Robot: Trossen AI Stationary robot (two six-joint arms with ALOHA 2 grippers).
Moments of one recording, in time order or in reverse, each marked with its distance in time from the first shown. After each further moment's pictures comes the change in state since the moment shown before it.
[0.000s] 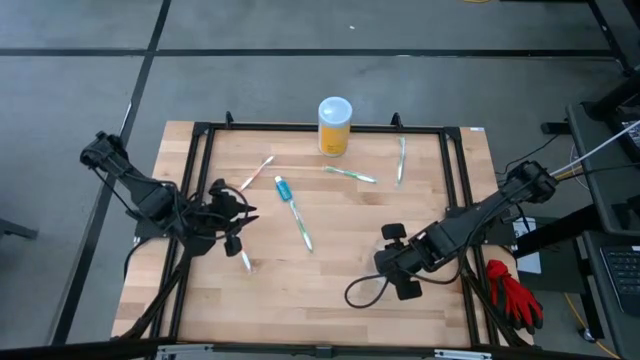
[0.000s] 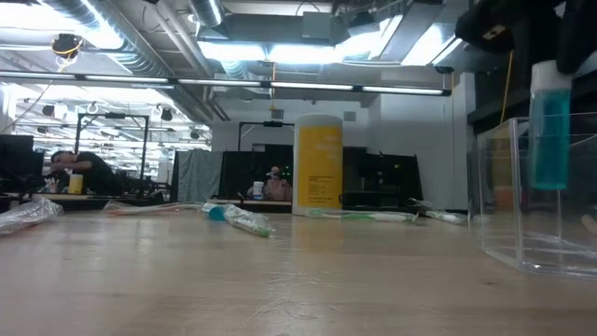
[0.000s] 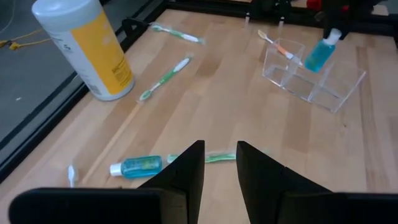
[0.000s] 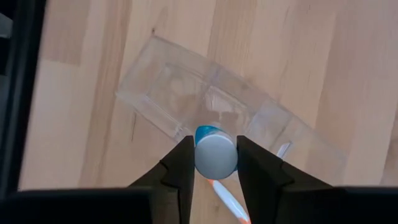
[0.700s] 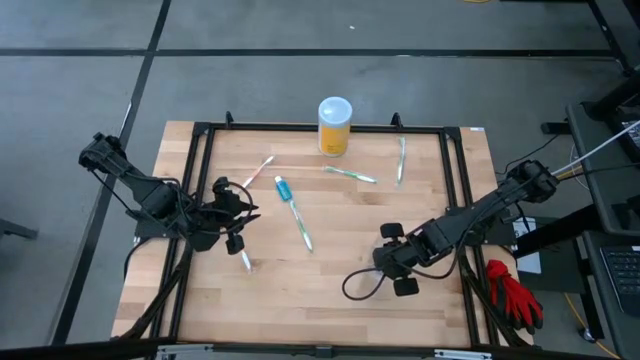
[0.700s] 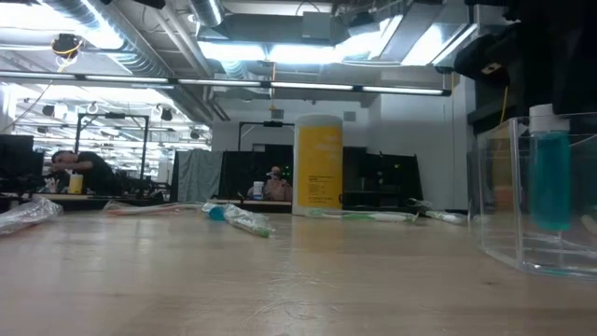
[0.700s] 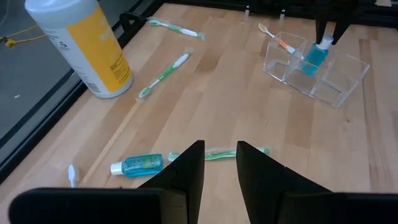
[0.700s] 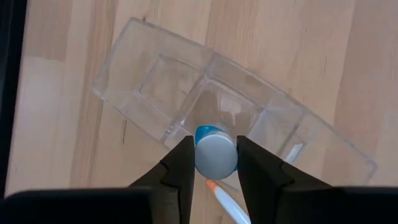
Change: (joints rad) left arm 0.043 0.000 0.000 0.008 0.047 0.042; right arm -0.041 -0.015 -0.119 0.121 -0.051 -0.010
